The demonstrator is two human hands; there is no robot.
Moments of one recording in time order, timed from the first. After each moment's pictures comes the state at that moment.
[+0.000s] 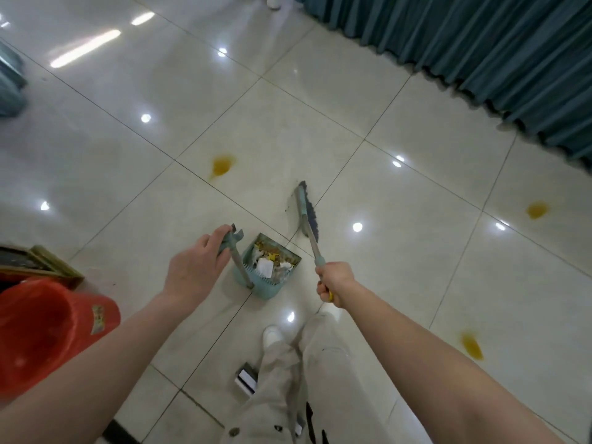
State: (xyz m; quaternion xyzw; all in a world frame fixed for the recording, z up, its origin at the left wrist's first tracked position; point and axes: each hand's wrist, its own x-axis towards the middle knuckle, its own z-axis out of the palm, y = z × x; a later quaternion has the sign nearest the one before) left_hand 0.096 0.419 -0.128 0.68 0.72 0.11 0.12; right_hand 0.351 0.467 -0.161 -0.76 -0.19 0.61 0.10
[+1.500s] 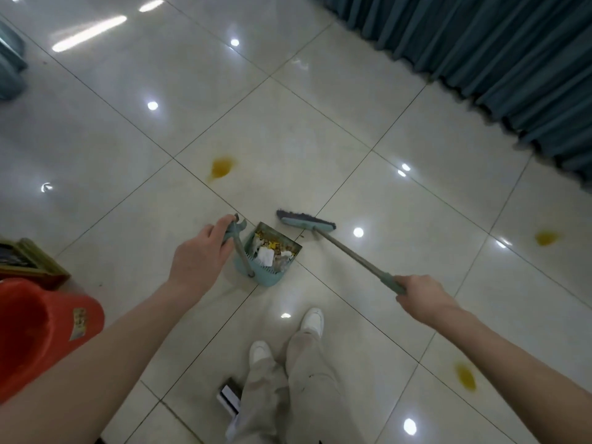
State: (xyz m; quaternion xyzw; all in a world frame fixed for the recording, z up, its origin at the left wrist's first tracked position) left_hand 0.114 0.507 -0.144 0.66 0.73 0.13 0.12; right_hand 0.510 0.553 -0.134 -0.64 -0.67 0.26 -0.27
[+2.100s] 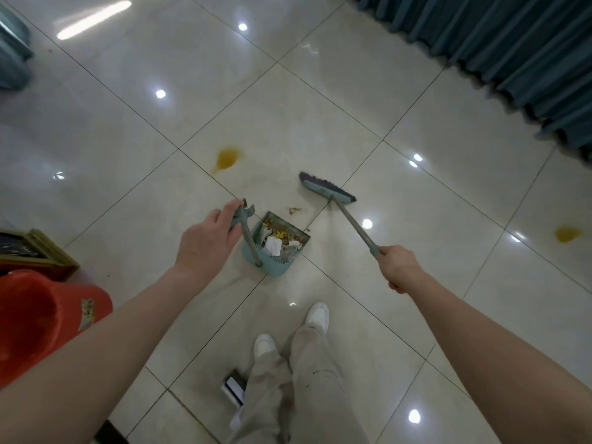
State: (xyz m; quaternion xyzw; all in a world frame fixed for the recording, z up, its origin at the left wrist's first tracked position) left_hand 0.120 0.536 -0.150 0.66 0.73 0.14 0.12; right_hand 0.454 0.610 -0.169 -0.77 -0.48 0.39 -0.13
